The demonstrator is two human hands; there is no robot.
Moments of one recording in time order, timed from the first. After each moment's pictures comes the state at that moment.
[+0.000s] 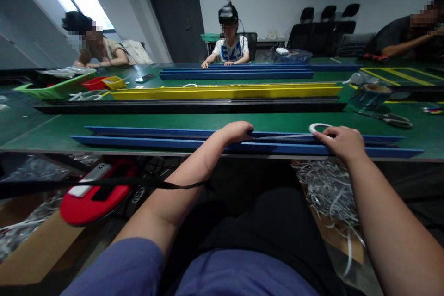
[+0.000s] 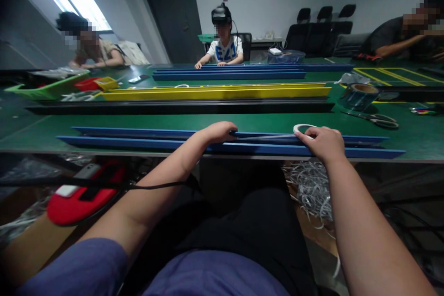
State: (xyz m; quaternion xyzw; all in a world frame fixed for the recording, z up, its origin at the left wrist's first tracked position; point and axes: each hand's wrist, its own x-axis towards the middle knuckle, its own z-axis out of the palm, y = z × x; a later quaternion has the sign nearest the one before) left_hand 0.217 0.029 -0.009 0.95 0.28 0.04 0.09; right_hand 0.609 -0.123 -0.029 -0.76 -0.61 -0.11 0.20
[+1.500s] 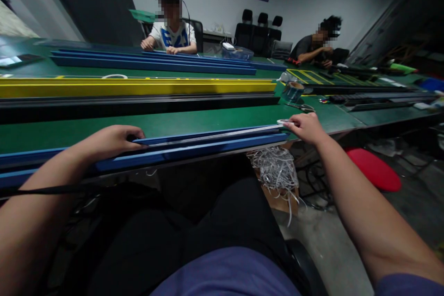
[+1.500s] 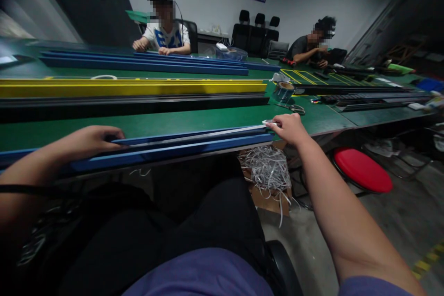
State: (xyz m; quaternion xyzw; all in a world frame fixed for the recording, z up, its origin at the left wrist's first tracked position) left_hand 0.036 0.069 -0.013 0.85 0.47 -0.02 0.22; right_hand 0.664 -0.175 0.026 -0.72 -0.67 -0.14 0.09
